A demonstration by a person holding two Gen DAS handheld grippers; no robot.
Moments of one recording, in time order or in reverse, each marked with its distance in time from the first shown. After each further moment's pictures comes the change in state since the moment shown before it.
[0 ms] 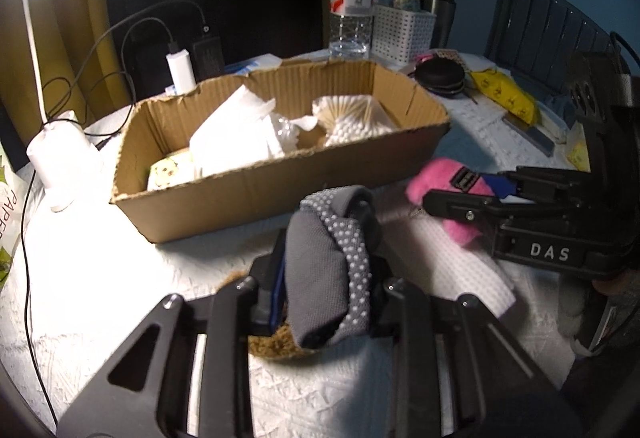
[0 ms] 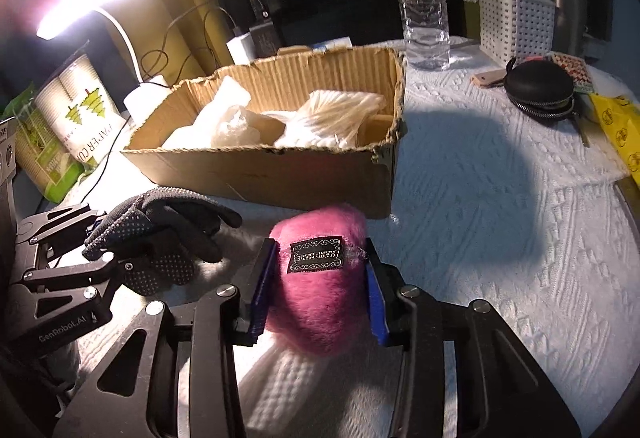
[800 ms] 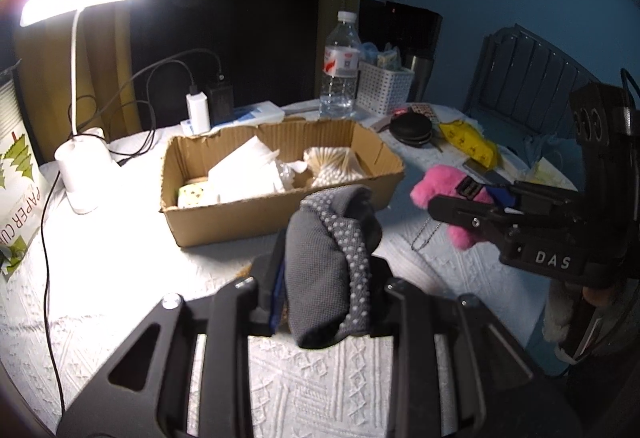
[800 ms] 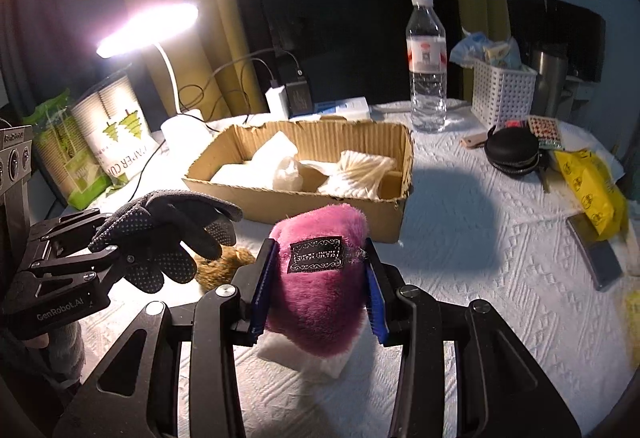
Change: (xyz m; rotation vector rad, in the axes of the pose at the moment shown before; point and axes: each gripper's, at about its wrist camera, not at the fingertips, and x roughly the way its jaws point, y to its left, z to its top) left arm -0.084 0.009 -0.004 -0.058 -0.144 -0.073; right arm -0.079 0.045 0.001 -0.069 -0.139 -0.029
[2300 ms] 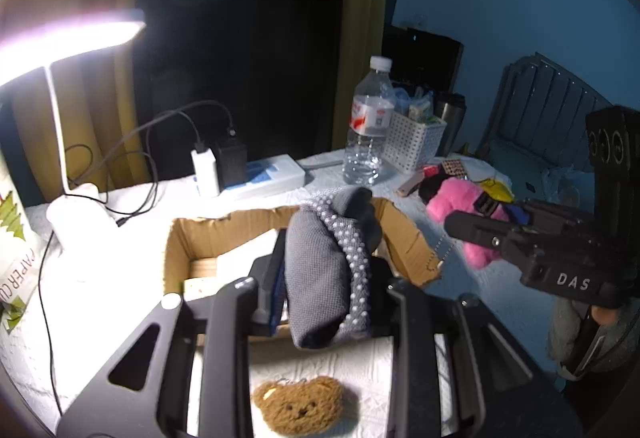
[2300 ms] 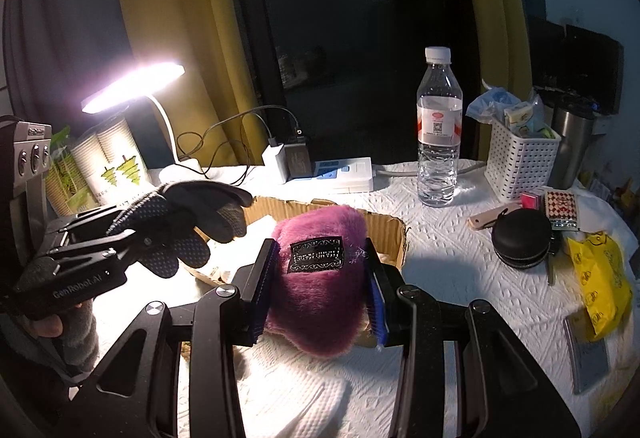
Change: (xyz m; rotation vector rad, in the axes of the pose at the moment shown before) left arm 0.056 0.018 0.079 -0.043 -0.076 0.054; right arm 0.031 -0.038 0.078 -0.044 -0.068 0.073
